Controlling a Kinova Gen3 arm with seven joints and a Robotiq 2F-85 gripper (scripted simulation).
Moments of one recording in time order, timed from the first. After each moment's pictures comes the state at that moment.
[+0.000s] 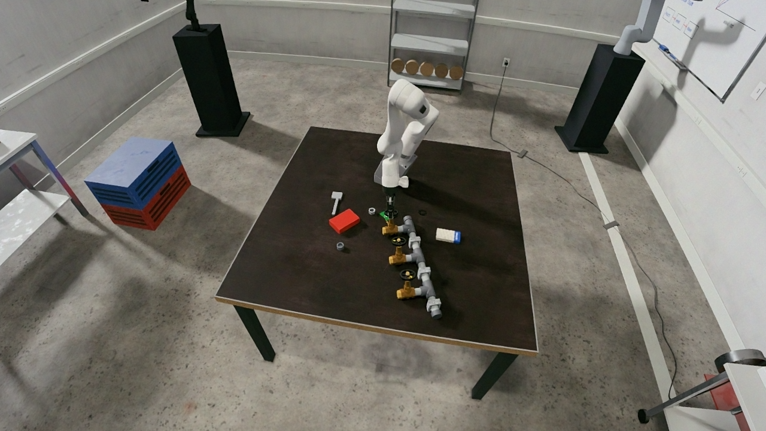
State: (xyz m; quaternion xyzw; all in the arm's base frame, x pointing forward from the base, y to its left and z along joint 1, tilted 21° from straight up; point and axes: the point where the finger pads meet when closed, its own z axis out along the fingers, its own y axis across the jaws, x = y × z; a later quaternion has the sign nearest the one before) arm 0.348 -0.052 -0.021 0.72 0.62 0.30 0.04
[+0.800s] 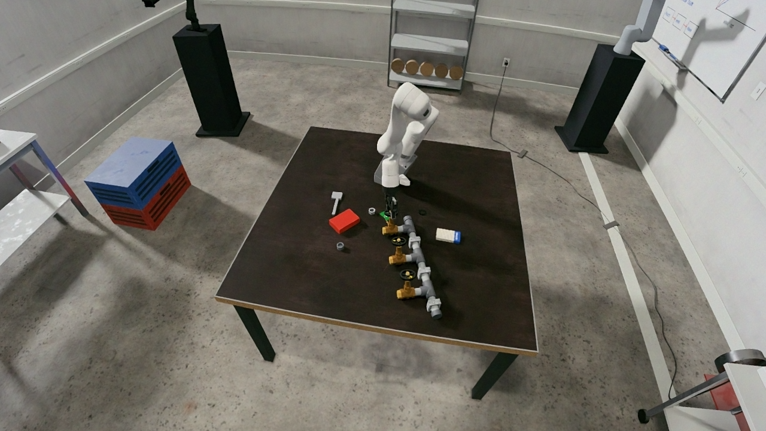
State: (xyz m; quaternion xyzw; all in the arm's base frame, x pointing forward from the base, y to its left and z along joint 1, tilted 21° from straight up) arm 0.348 -0.052 -0.021 0.61 0.73 0.29 0.08
